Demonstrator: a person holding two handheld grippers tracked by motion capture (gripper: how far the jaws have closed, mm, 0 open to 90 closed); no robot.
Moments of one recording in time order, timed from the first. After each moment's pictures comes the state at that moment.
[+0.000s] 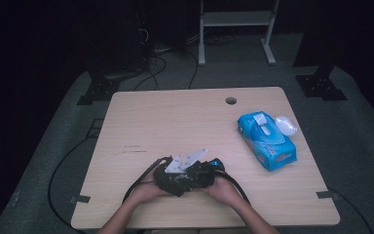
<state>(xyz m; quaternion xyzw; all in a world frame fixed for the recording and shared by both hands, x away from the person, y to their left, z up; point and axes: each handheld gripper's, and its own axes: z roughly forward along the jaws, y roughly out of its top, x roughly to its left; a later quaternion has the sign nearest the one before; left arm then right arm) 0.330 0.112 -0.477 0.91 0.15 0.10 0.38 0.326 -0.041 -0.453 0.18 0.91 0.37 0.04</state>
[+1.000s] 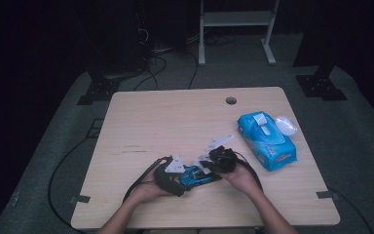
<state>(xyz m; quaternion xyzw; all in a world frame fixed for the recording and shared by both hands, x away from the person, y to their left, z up) 0.331 0.112 -0.477 0.91 0.15 0.10 0.38 0.356 -0.109 -0.439 0.28 0.89 0.36 0.10</state>
